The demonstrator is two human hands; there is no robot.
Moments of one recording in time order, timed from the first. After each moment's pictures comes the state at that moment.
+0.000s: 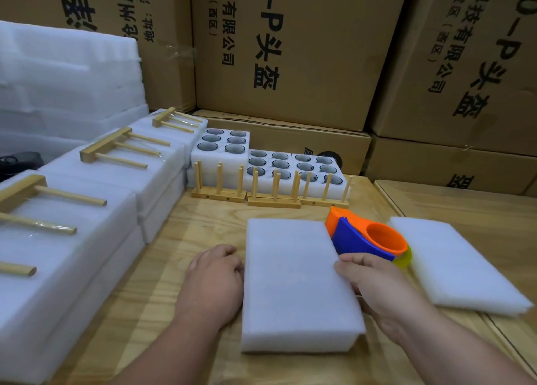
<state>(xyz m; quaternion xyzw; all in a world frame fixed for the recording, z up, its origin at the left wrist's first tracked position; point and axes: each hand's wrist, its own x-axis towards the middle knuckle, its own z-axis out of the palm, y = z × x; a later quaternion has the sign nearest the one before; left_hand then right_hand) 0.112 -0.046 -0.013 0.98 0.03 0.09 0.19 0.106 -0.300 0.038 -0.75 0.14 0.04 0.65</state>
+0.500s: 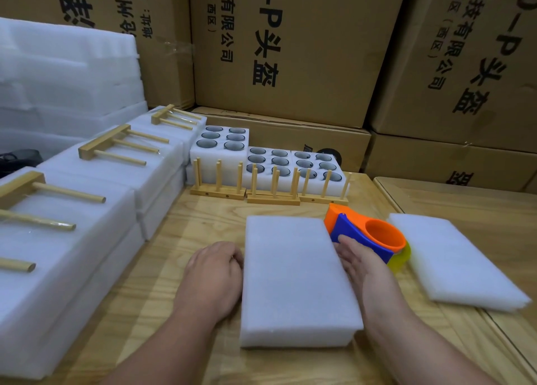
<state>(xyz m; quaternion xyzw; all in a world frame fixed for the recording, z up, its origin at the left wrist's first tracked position) 0.107 -0.044 -0.006 0.94 0.03 0.12 0.31 0.104 -0.286 0.028 -0.54 0.11 0.02 0.83</state>
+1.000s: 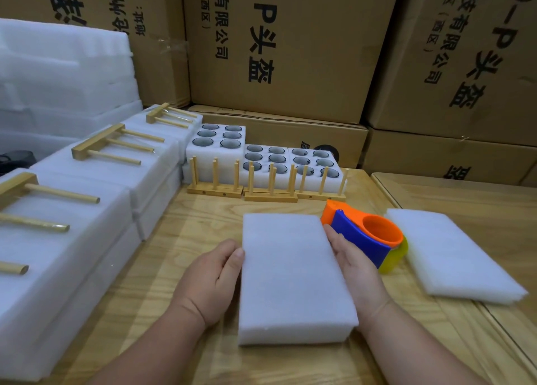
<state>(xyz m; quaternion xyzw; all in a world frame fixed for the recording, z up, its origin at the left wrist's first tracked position) 0.103 -0.033 -0.019 0.87 -0.09 0.17 0.46 0.111 -0.272 0.024 -0.40 0.07 0.14 0.90</state>
